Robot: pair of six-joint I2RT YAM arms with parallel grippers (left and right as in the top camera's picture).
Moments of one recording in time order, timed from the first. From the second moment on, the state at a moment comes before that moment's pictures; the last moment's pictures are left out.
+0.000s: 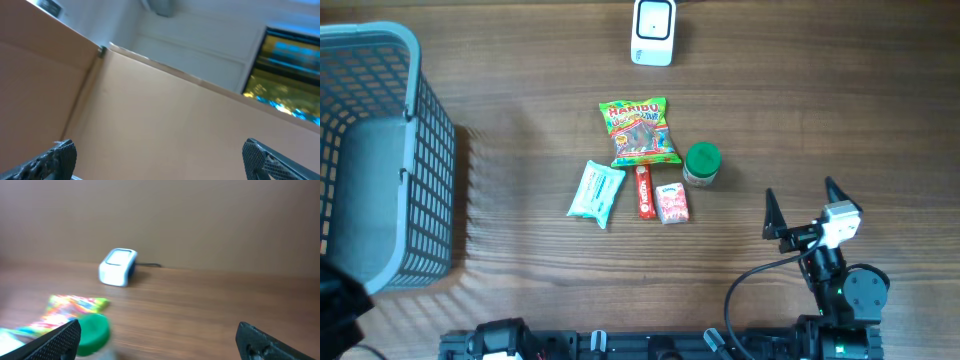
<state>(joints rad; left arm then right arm) 0.14 0.54 1.55 -0.56 -0.23 -0.32 -0.06 0.01 0.01 0.02 -0.28 0.06</state>
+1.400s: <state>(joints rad) 0.14 0.19 1.21 -0.35 -0.07 -0.32 0.04 1.53 1.51 -1.24 -0.39 0.83</state>
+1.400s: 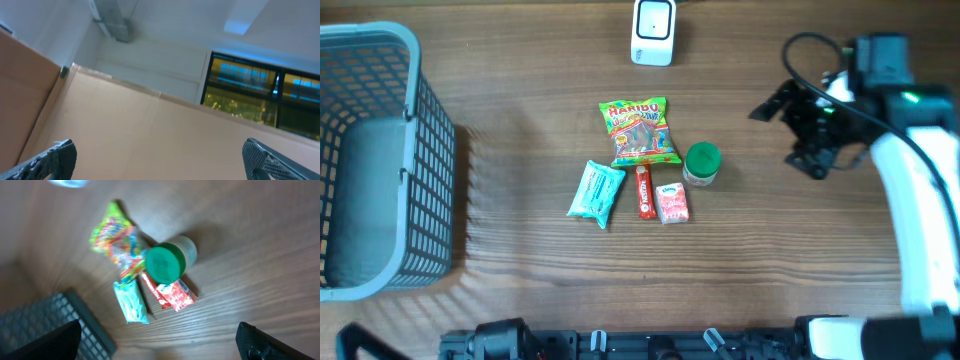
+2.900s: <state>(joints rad) 0.06 0.08 0.99 -0.20 -0.05 -0.32 0.40 2.07 1.51 -1.02 -0.07 1.34</state>
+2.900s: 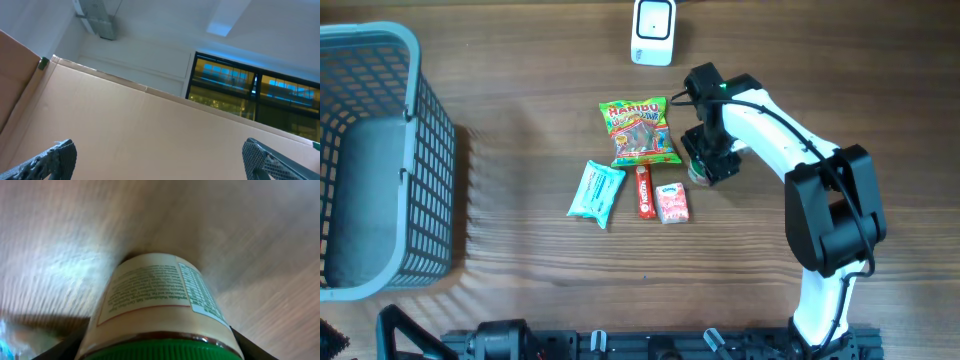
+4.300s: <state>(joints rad) 0.06 0.08 0.99 -0.20 -0.05 -0.32 0.39 2.07 1.47 -1.00 -0.05 1.04</state>
